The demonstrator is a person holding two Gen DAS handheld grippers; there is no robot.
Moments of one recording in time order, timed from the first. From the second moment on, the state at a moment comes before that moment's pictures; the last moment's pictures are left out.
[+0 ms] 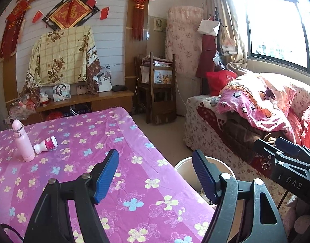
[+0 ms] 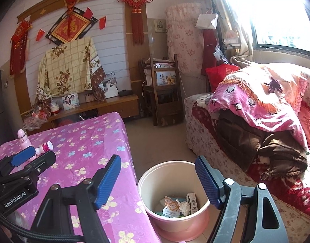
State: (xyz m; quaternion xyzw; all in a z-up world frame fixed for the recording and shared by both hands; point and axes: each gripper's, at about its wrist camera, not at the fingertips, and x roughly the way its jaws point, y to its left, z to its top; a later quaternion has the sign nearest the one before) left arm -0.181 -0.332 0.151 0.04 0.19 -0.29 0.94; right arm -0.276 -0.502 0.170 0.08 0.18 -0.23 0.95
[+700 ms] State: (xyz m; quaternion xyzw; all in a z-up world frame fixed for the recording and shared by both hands) left arm -0.190 -0.335 0.150 0.04 0.19 -0.30 0.93; right arm -0.289 -0.500 0.168 0.08 0.19 -0.24 0.95
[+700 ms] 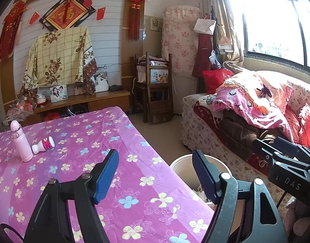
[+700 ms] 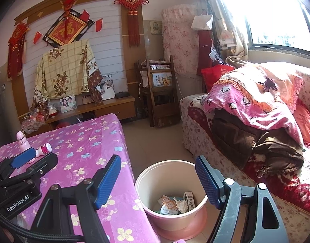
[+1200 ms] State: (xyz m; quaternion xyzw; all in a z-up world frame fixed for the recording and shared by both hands) left arm -0.190 -0.334 0.149 0.04 0.20 -0.31 0.93; right arm -0.286 -0.503 0.164 0.09 0.19 -0.24 0.95
